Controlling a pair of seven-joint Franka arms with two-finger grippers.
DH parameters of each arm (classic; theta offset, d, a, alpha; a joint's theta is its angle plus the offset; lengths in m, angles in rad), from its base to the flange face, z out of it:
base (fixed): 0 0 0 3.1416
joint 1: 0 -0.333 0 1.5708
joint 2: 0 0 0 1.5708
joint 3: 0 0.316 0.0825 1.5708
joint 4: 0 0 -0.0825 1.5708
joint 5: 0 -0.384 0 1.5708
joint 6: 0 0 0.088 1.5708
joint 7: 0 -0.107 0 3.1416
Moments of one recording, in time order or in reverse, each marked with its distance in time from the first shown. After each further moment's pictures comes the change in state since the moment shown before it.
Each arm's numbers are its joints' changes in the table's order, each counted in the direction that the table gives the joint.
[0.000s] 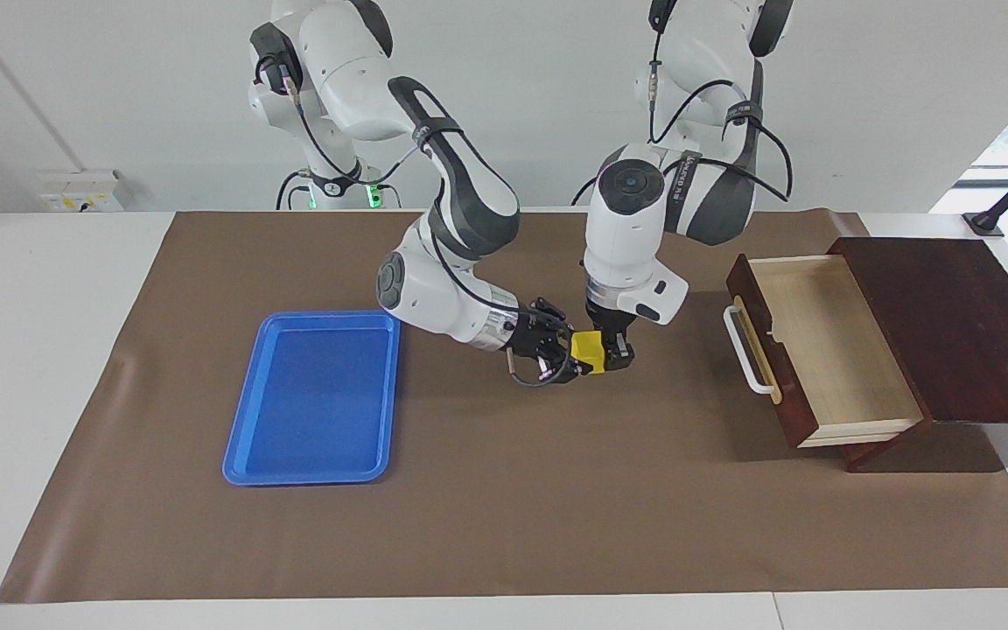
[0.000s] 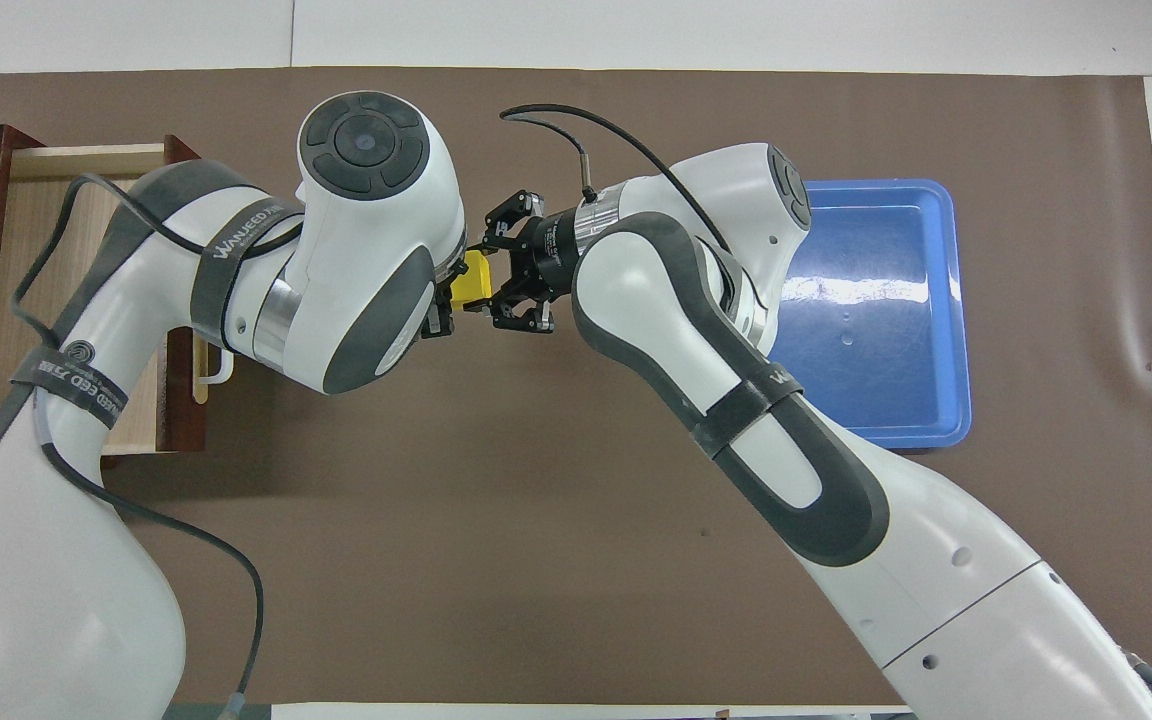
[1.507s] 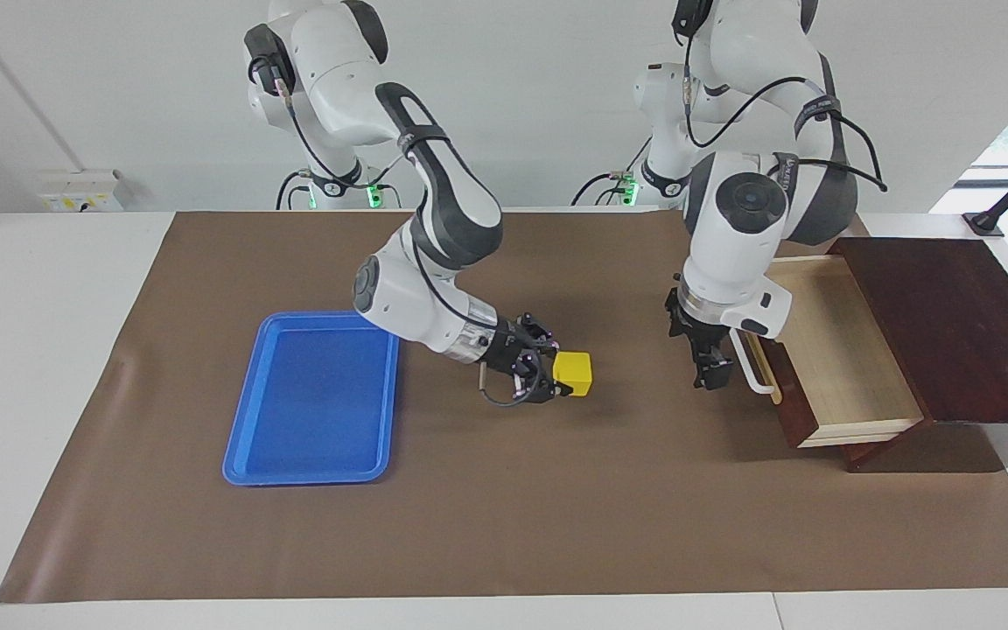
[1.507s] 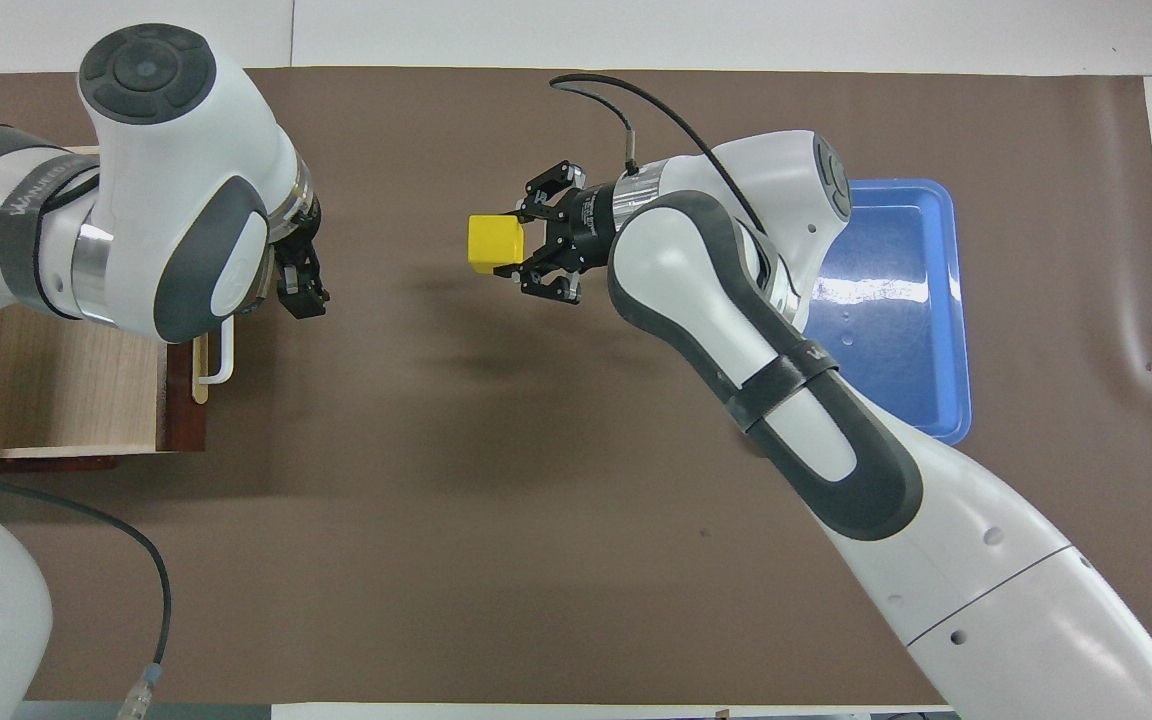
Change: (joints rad) left arm -0.208 -0.035 0.016 -0.030 -0.007 0.038 -0.178; right arm 0.080 0.003 -0.010 0.001 -0.001 -0.016 -0.051
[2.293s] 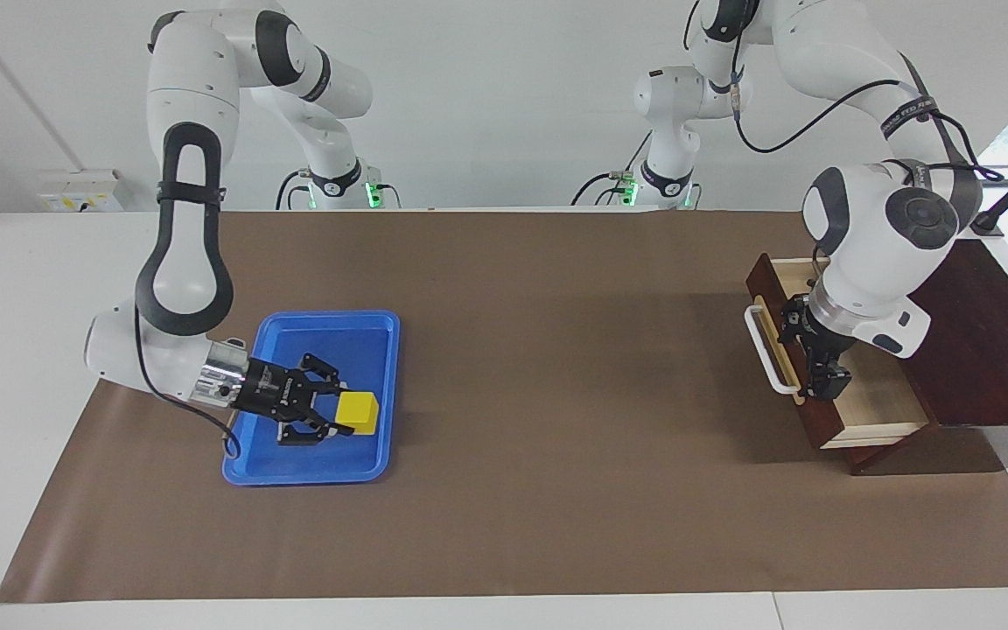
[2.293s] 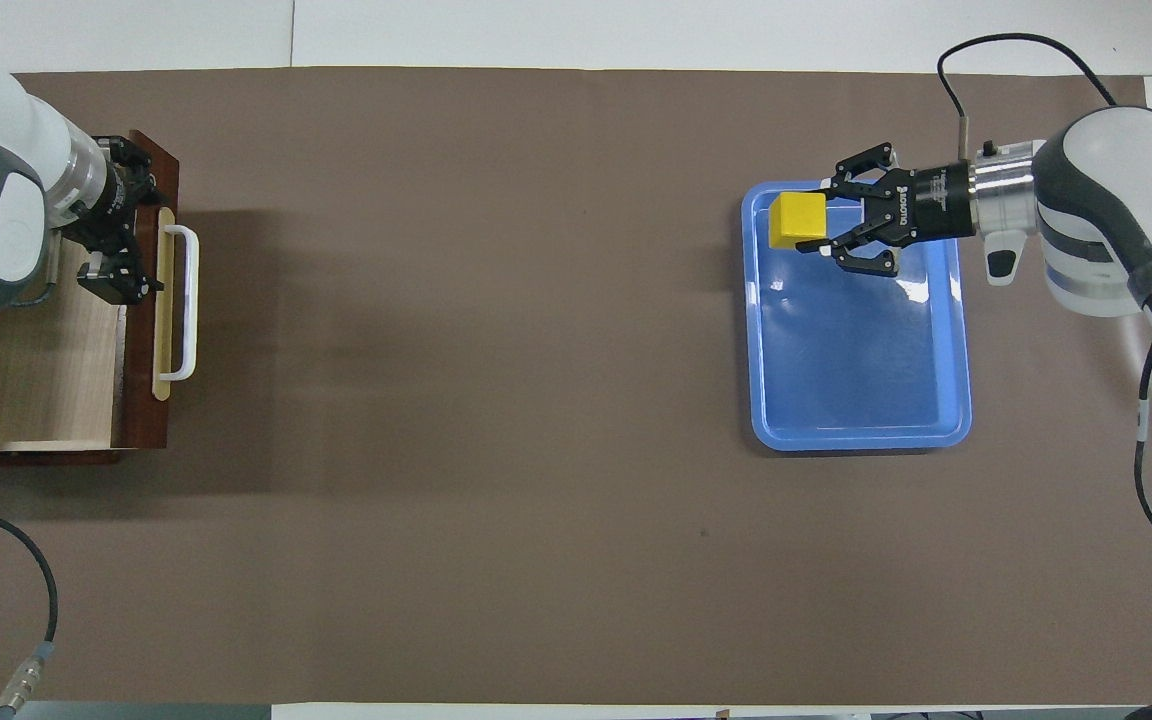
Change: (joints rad) left arm -0.265 -0.021 -0.015 -0.036 0.012 -0.057 -0.430; right arm 0.520 -0.043 -0.010 -0.187 0.004 0.342 0.431
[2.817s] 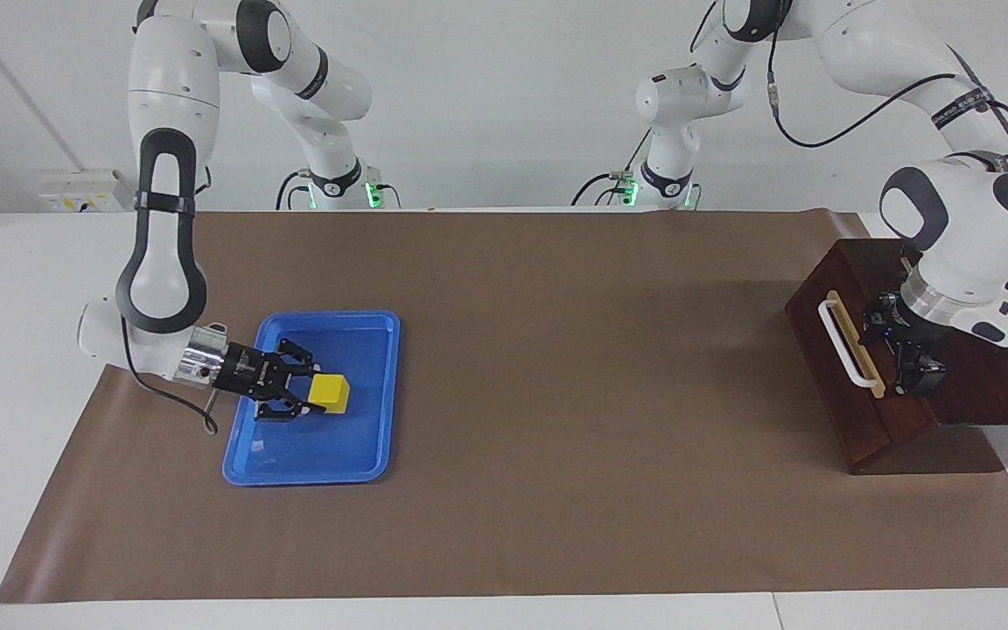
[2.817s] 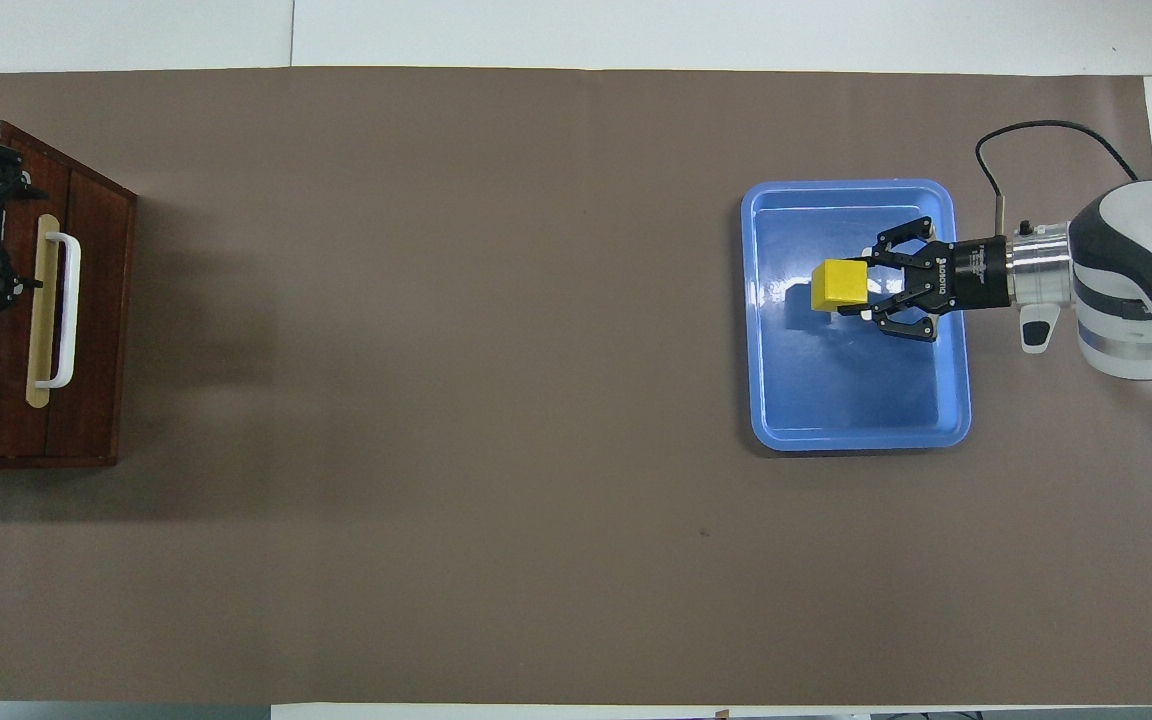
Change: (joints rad) left arm -0.171 -0.009 0.000 -0.038 0.004 -0.125 -0.209; right arm 0.058 -0.063 -0.025 -0.194 0.008 -0.011 0.074
